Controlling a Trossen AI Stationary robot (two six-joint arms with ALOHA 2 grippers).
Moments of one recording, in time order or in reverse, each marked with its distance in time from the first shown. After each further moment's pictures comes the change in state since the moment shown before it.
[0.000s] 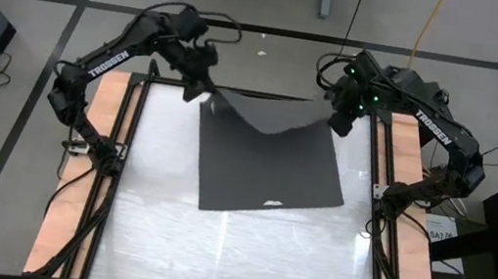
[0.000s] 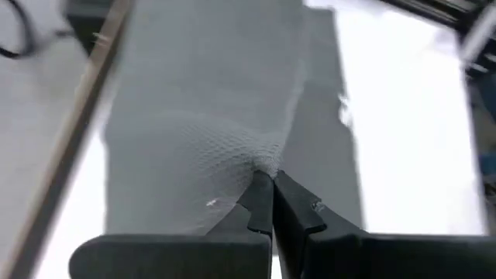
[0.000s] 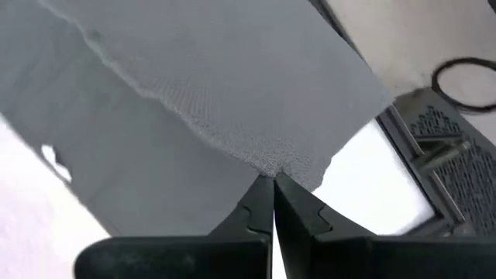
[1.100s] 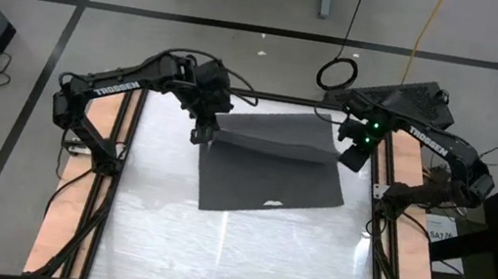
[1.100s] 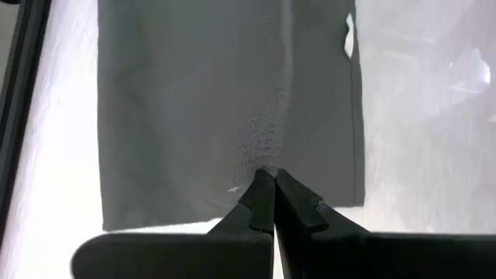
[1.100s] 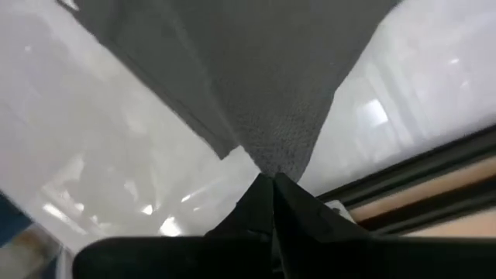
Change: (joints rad) left arm -0.369 0.002 -0.073 -0.014 -0.343 -0.206; right arm 0.034 -0.112 -0.354 -0.230 -0.093 0.083
